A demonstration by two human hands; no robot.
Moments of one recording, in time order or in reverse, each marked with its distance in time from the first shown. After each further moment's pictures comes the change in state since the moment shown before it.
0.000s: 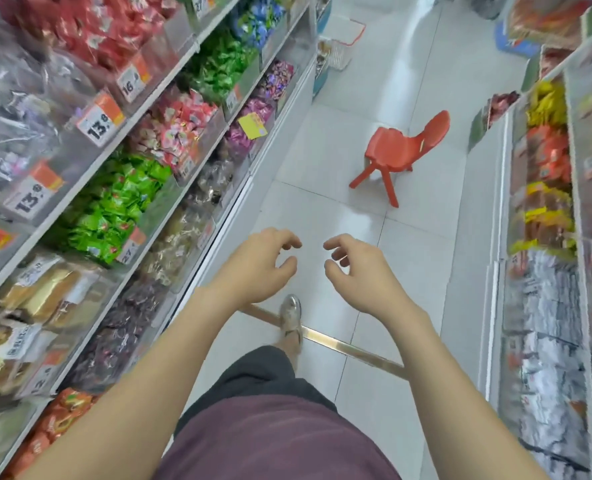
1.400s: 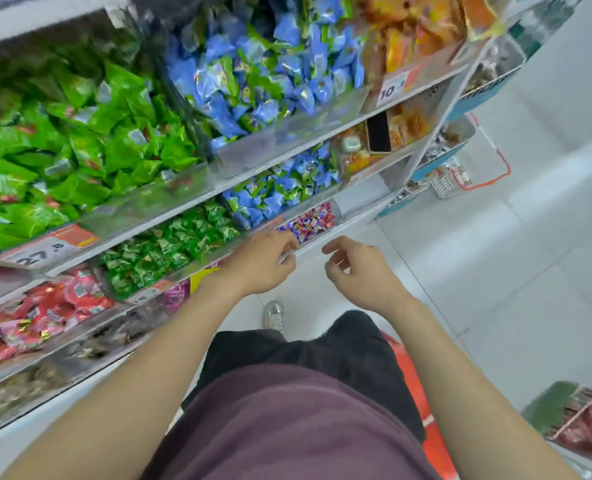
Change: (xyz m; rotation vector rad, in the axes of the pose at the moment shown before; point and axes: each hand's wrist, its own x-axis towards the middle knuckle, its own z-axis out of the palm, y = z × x) left_hand 0.922 -0.139 -0.263 -0.145 0.266 -0.499; right_hand 1.057 -0.034 -0.306 -0.284 -0.545 -0.414
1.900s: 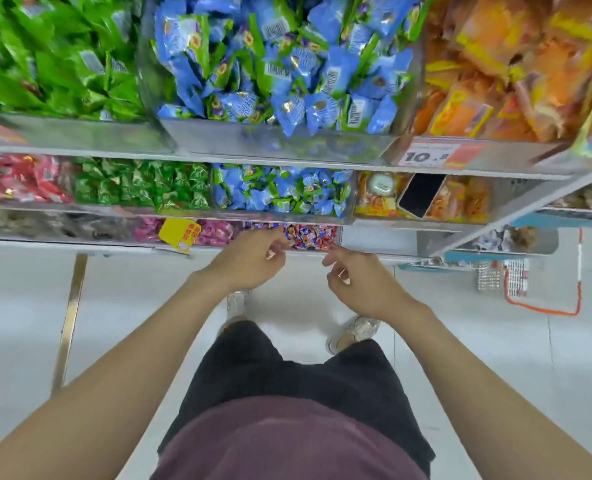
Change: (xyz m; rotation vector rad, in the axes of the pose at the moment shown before) left_hand 0.125 0.065 0.070 -0.299 0.289 -0.498; right_hand 0.189 0.132 -0.118 -0.269 -0.520 -0.414
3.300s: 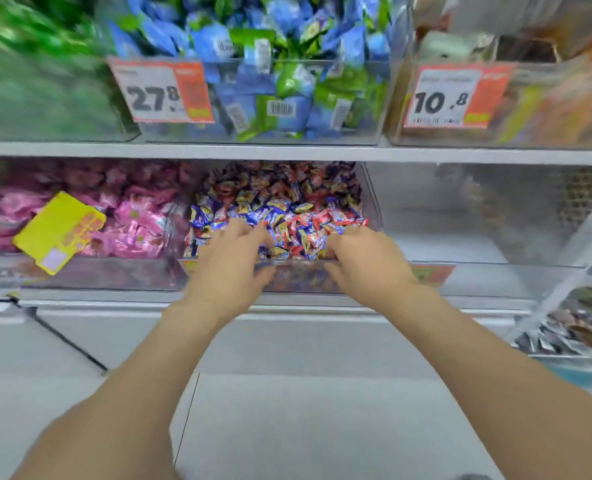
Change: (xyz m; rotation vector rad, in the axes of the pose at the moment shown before) left_hand 0.175 -0.262 0.295 0.401 0.743 0.193; right_hand 0.246 0.245 0.256 -0.766 0.736 -0.298
